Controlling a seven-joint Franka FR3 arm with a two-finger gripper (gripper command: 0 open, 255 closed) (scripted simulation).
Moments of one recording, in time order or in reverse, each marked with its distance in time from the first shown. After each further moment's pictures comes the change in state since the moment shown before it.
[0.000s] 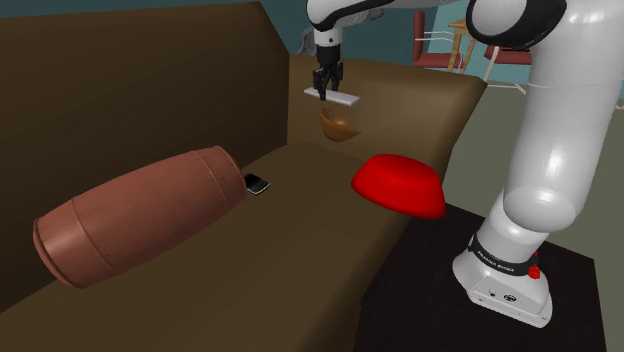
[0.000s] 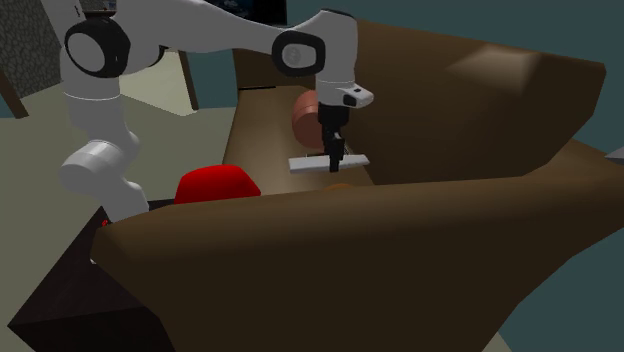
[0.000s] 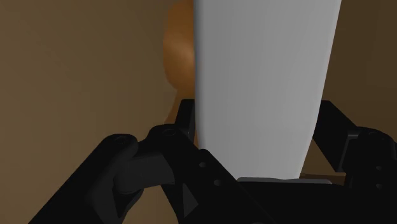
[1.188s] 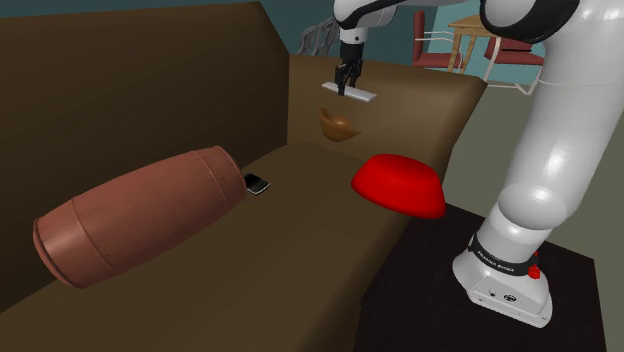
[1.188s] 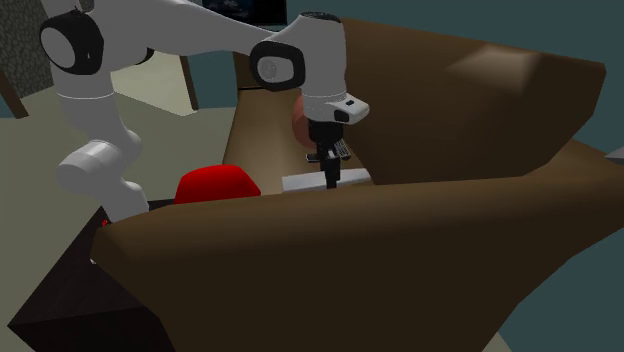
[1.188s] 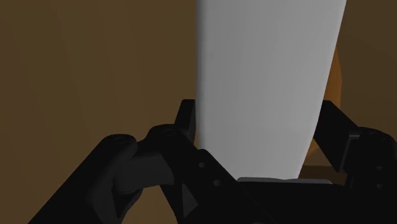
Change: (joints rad) arm -0.095 -0.066 -0.056 -0.112 0.064 0.119 -0.177
